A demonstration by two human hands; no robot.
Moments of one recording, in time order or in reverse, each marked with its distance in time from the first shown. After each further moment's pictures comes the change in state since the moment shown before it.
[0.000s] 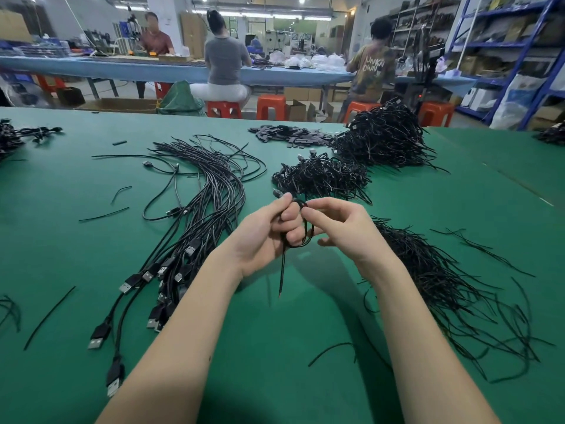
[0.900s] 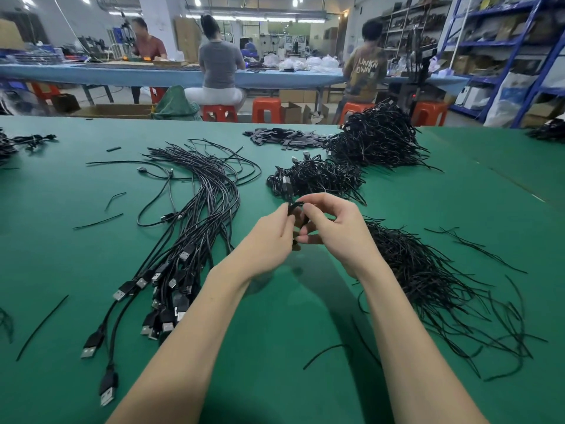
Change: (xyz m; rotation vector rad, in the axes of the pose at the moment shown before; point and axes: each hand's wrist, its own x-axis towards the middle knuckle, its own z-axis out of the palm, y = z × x) left_hand 0.009 -0.010 0.008 1.207 0.286 0.128; right_hand 0.005 0.006 0.005 0.058 0.084 -0.098
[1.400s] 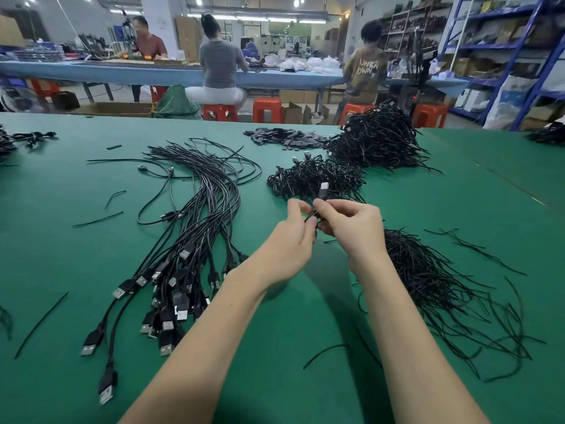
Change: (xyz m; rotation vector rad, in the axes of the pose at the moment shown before) left_hand -0.002 0.012 0.021 -0.081 0.008 0.094; right_hand 0.007 0.006 -0.007 -0.059 0.296 0.060
